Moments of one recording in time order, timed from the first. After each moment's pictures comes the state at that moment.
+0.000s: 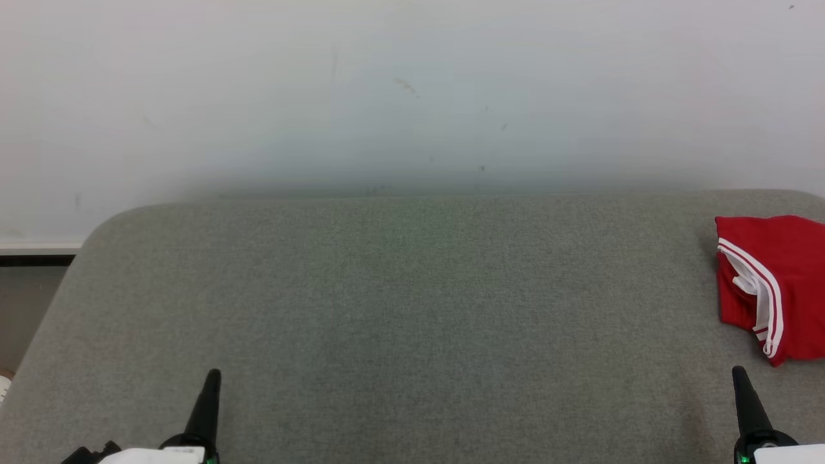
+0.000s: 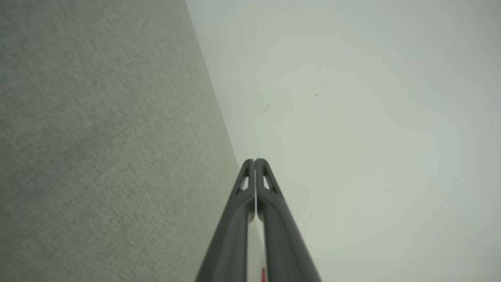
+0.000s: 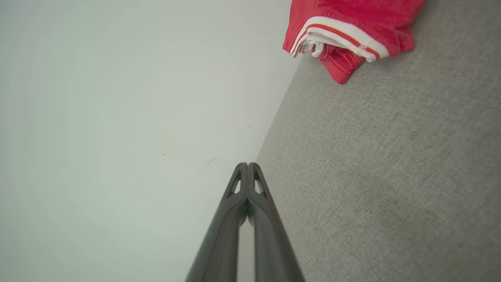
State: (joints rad) left arm -0.05 0.05 0.06 0.23 -1.39 -0.10 0.04; right arm -0.06 -0.04 -0.11 0.27 1.35 0.13 0.05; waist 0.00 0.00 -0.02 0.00
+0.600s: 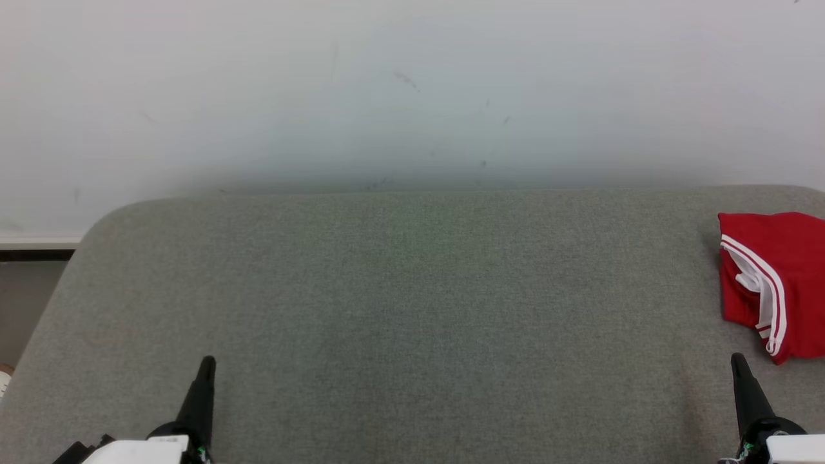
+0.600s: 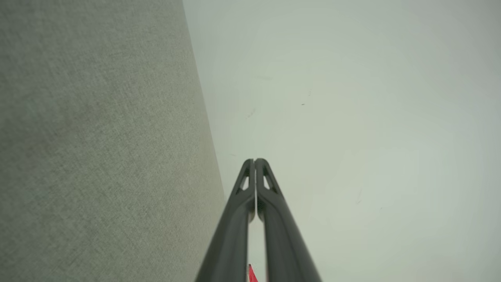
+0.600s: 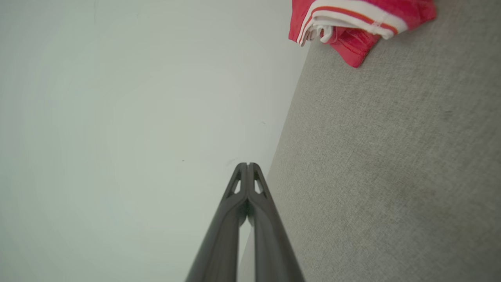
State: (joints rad) left arm -0.08 0.05 0.08 0.24 -1.51 -0.12 0.07; right arm -0.08 -0.04 -0.11 0.26 1.50 0.13 0.09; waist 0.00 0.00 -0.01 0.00
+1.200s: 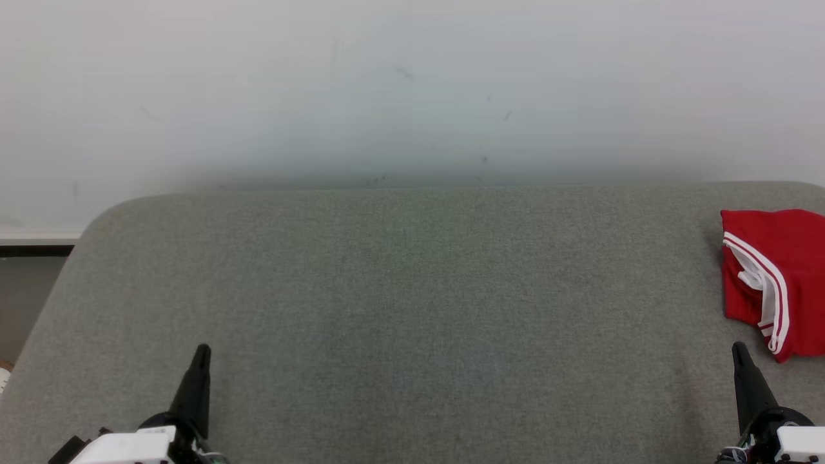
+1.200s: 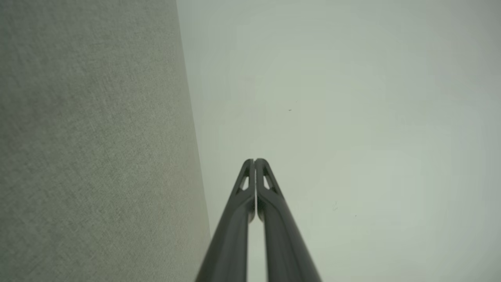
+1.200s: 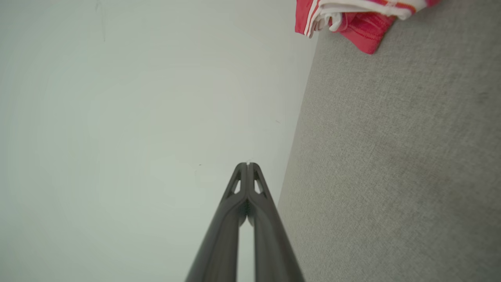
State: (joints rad) left arm -0.10 0.05 0.10 0.25 -1.62 -0.13 0.11; right arm -0.10 -0.05 -0.11 0.25 1.61 0.13 0.11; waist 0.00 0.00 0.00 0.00
